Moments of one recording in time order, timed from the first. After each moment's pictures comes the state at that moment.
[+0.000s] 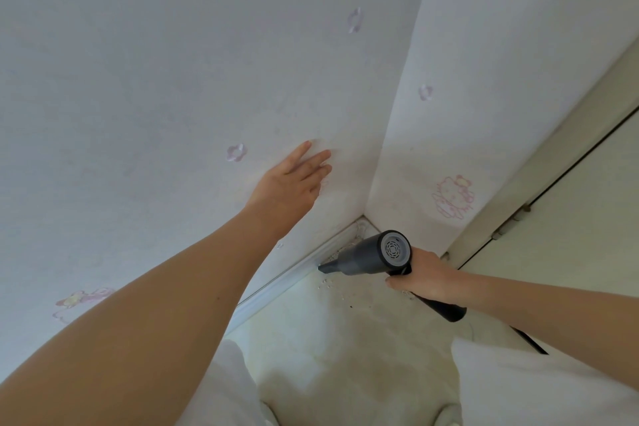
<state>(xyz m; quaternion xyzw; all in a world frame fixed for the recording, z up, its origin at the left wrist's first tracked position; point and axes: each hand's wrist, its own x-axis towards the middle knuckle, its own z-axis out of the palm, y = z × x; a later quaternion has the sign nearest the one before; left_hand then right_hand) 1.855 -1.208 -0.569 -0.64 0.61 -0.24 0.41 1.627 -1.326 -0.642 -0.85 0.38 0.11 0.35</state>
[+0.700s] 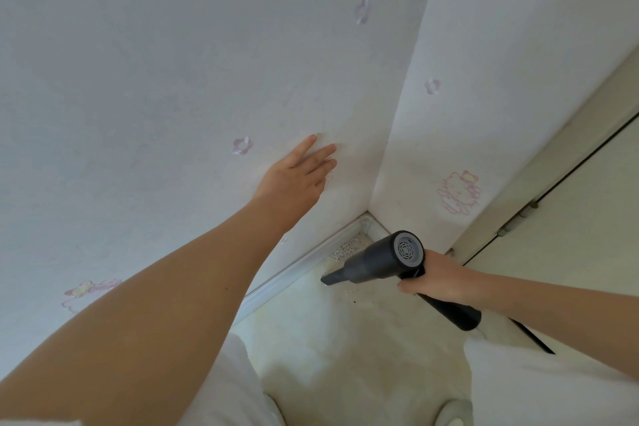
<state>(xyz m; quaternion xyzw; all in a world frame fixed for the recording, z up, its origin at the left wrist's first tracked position) 1.854 -1.207 -0.569 -0.64 0.61 -0.24 0.40 1.613 -1.330 -0.647 -0.82 0.39 0.15 0.39</state>
